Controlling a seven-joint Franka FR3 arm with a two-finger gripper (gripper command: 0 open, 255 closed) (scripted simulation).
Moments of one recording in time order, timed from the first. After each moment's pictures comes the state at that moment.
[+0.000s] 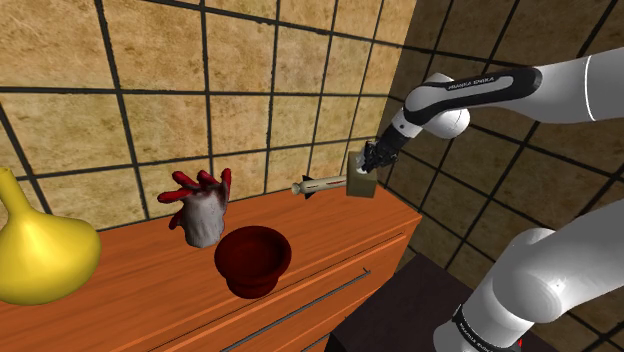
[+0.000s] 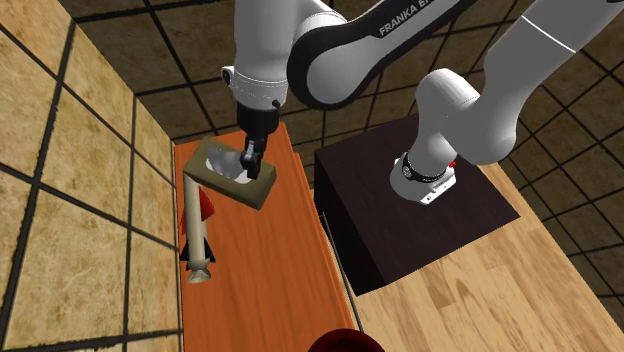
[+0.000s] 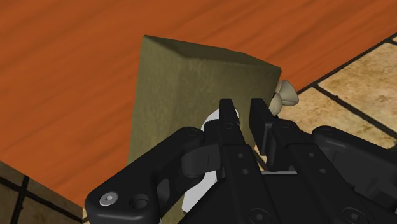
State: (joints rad) arm -0.01 -0.42 -0.23 -2.50 0.29 2.35 0.13
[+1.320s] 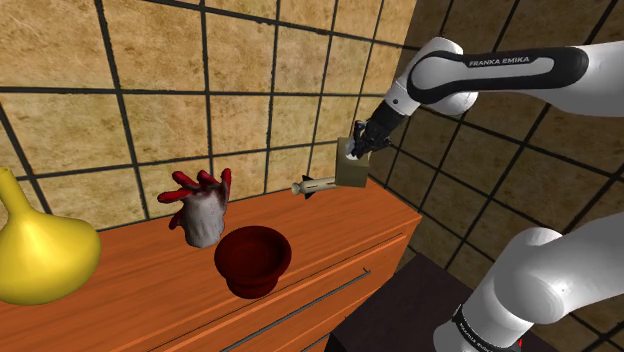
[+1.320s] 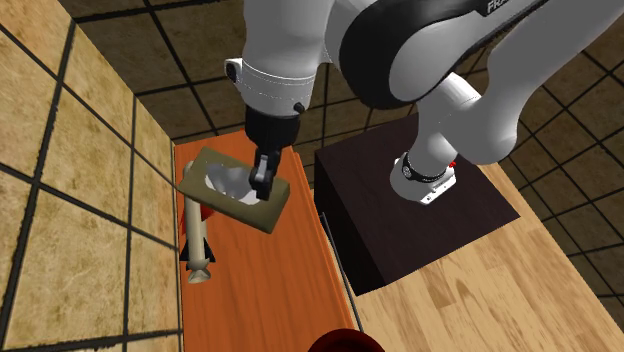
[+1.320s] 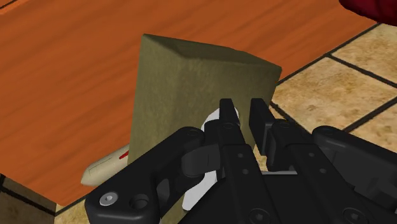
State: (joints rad) arm 0.01 -0.53 -0.06 -2.42 0.26 2.21 0.38
